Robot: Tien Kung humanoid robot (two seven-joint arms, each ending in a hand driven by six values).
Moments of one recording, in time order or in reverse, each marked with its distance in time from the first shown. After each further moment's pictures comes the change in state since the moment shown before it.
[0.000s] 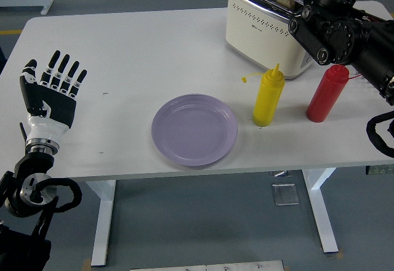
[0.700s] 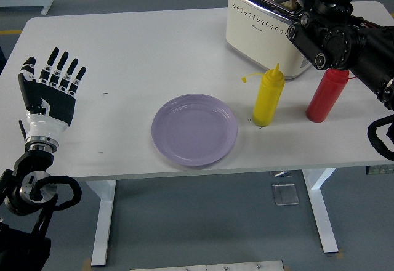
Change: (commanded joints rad) left arm -0.008 -0.002 -0.007 0.000 0.001 0.001 -0.001; right arm -0.014 0.005 -0.055 -0.012 0.046 -0.037 0.000
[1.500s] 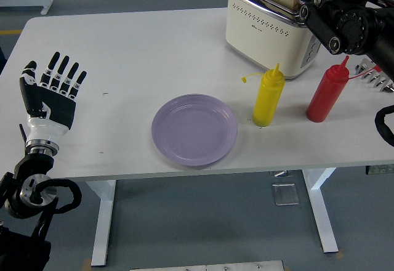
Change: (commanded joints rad) left arm 0.017 0.003 0.004 -0.001 0.000 0.001 0.000; right arm 0.035 -0.084 0.210 0.097 -0.267 -0.083 0.018
